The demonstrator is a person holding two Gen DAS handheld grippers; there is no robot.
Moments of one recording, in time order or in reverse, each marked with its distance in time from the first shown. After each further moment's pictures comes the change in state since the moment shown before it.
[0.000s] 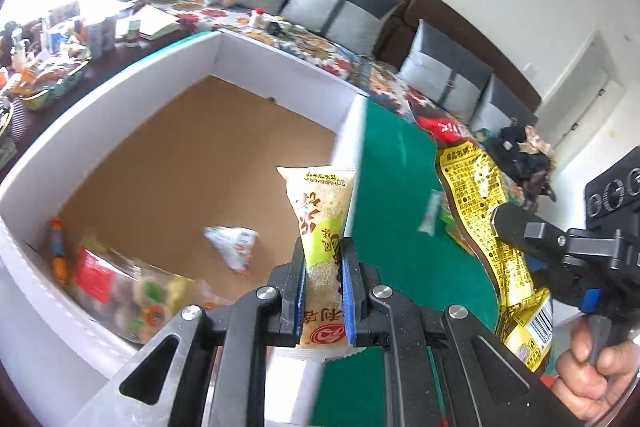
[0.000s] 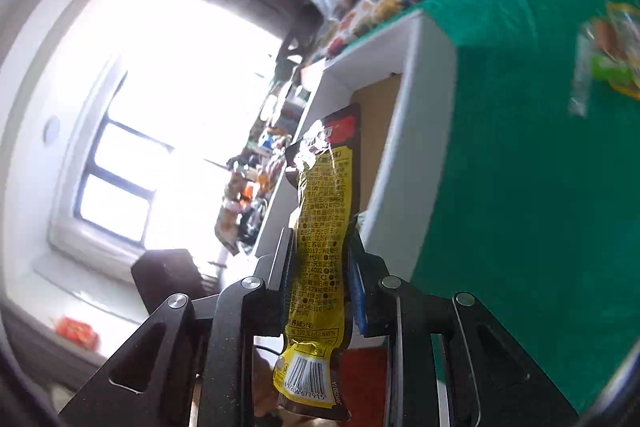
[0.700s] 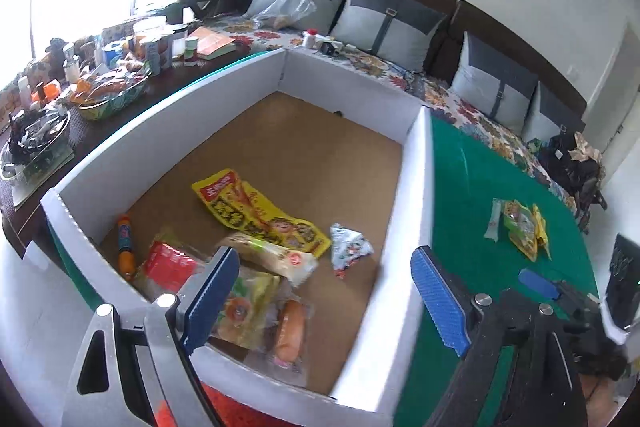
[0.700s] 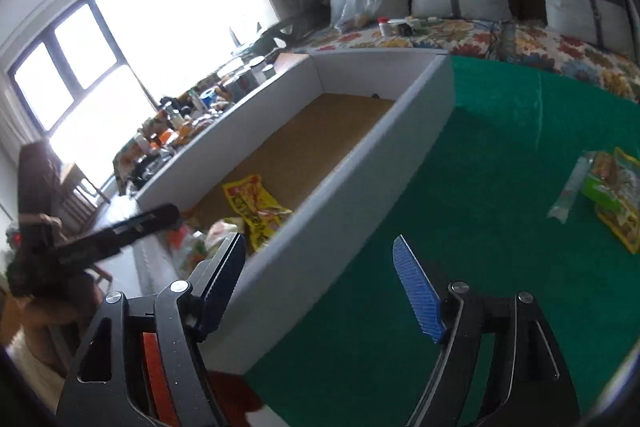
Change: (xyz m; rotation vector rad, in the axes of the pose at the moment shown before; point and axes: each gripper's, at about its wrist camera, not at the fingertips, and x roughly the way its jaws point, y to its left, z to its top) left arm -0.018 -0.006 -0.039 0.046 -0.075 0.148; right arm -0.022 -0.060 -0.074 -0.410 -0.050 -0.451
